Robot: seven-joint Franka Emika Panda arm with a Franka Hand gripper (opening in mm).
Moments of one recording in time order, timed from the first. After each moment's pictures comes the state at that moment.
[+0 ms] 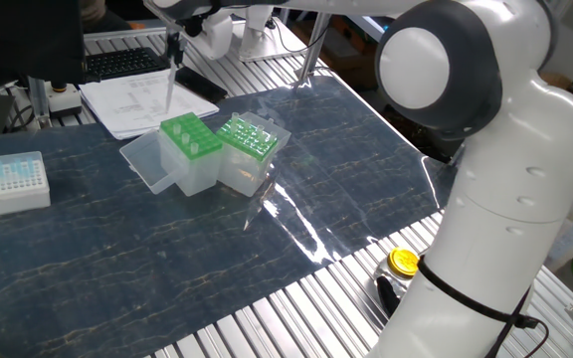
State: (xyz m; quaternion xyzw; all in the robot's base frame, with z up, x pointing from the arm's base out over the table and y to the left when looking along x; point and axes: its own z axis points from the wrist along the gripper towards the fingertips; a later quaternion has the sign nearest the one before) arm 0.674 0.078 0.336 0.55 0.83 0.05 0.10
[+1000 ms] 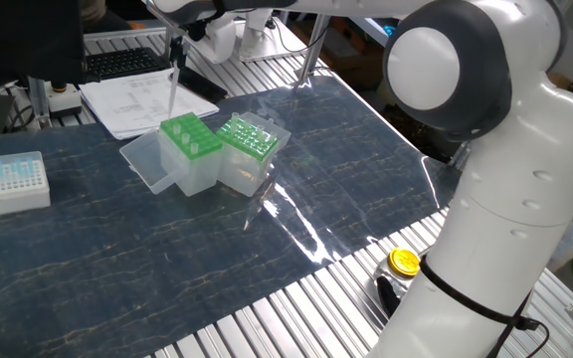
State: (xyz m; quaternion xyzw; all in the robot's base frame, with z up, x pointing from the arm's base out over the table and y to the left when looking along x) arm 0.664 0.078 0.332 0.55 0.82 0.06 0.10
